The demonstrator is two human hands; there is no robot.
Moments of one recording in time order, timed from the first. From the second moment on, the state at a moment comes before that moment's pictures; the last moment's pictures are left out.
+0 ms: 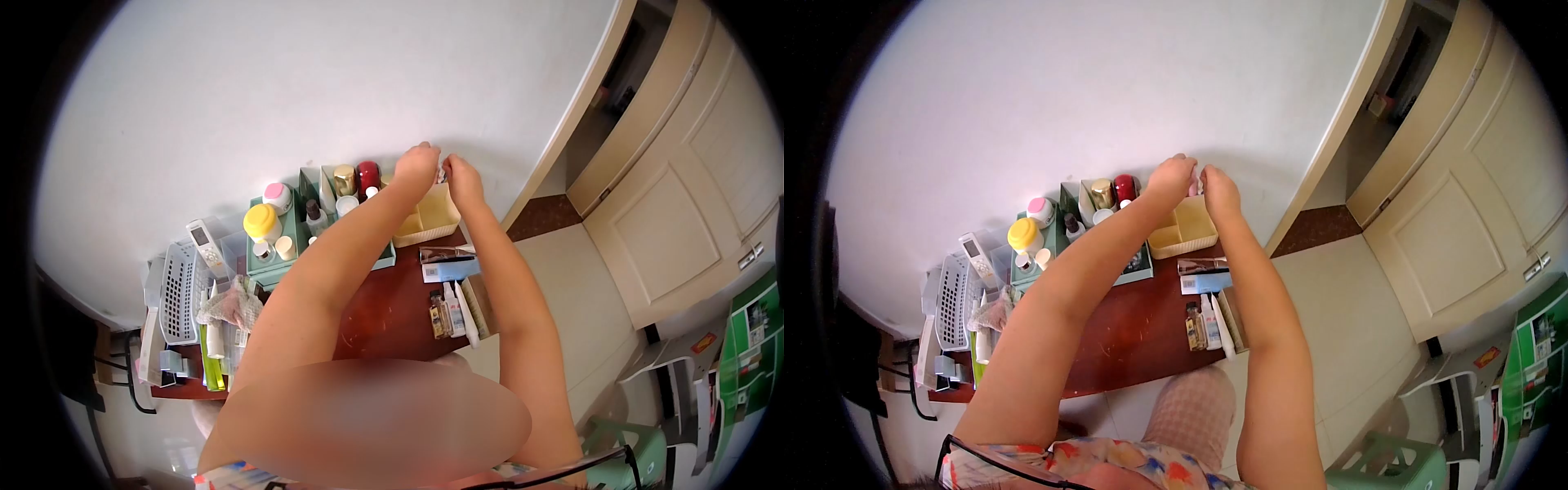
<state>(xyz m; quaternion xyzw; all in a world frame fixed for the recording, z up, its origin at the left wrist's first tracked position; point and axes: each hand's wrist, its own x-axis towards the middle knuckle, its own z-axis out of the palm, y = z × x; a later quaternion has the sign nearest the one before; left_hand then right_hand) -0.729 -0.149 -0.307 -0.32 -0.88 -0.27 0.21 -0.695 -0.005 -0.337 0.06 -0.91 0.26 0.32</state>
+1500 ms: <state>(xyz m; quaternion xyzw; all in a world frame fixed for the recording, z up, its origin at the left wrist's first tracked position) -0.618 -0.103 -0.392 -0.40 -0.90 -0.19 -0.04 -0.549 0.104 -0.417 -0.16 -0.75 0.60 -0.24</state>
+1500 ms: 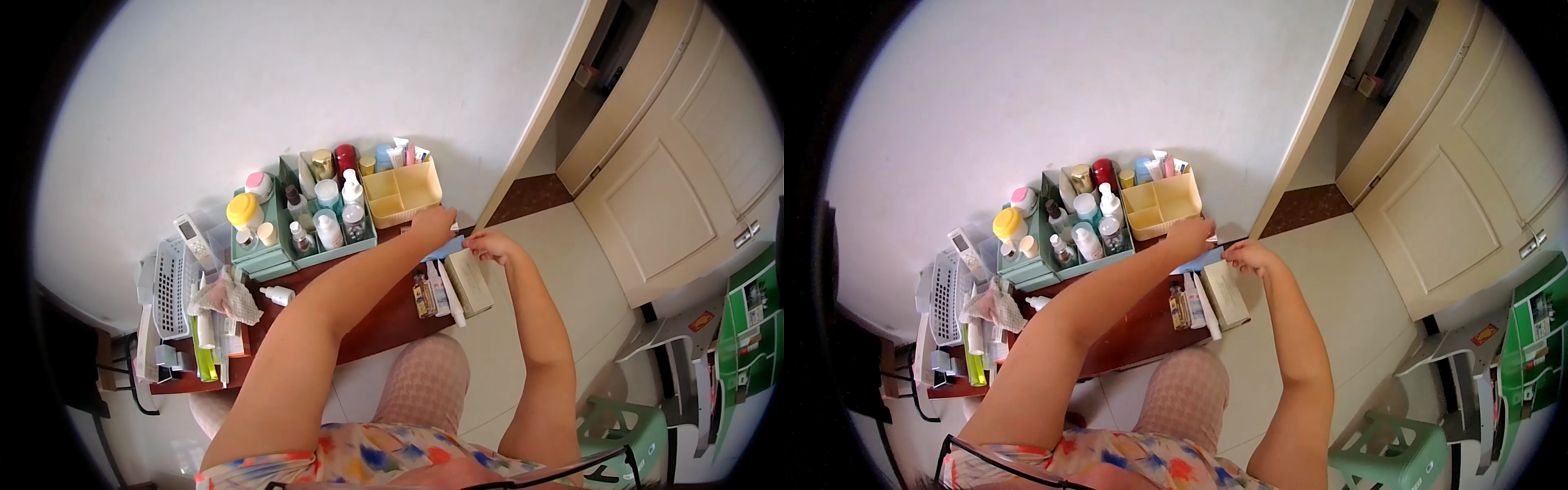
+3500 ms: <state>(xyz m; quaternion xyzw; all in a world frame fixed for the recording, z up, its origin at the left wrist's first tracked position) -0.699 -0.227 -0.298 -0.39 -0.91 -0.06 0.15 -0.673 -0.069 -0.334 0.10 -0.92 0.27 0.26</state>
